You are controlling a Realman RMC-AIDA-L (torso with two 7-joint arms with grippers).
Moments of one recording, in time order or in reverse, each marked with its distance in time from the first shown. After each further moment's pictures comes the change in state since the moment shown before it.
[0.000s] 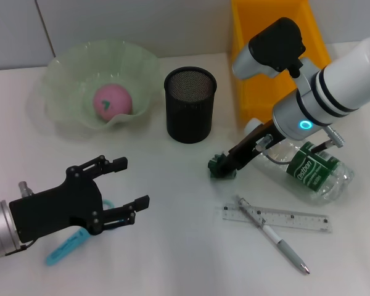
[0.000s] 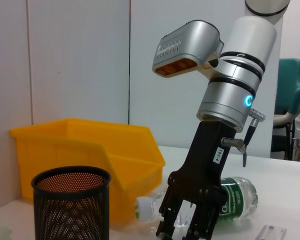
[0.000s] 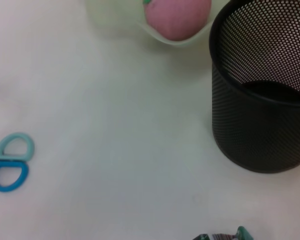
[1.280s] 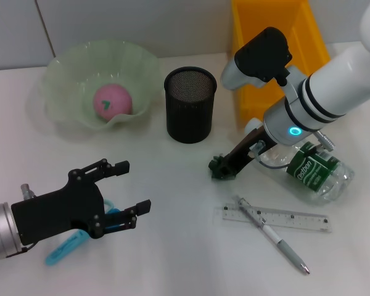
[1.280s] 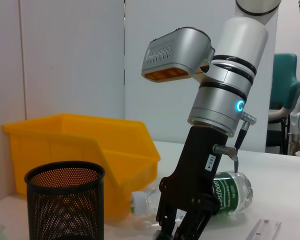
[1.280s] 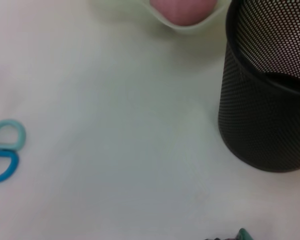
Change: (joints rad) left arm -0.002 -0.002 -0.006 0.000 0.025 0.000 0.002; right arm 0.034 0.002 -0.057 0.077 0.002 0.067 -0.003
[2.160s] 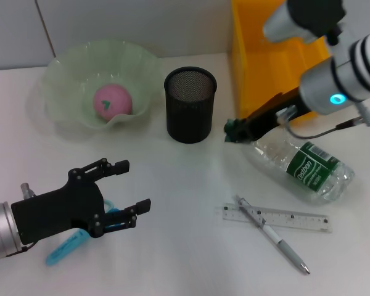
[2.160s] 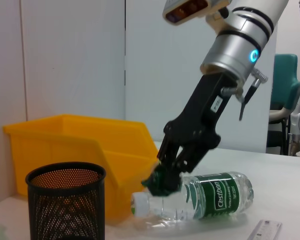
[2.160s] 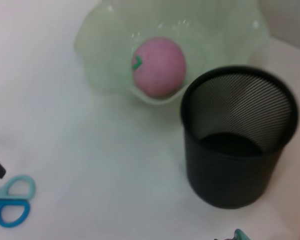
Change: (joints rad) left arm -0.001 0.000 -0.003 0.000 0.000 0.000 0.000; right arm -0.173 -0.006 0.097 -0.437 -0.006 -0.184 0.065
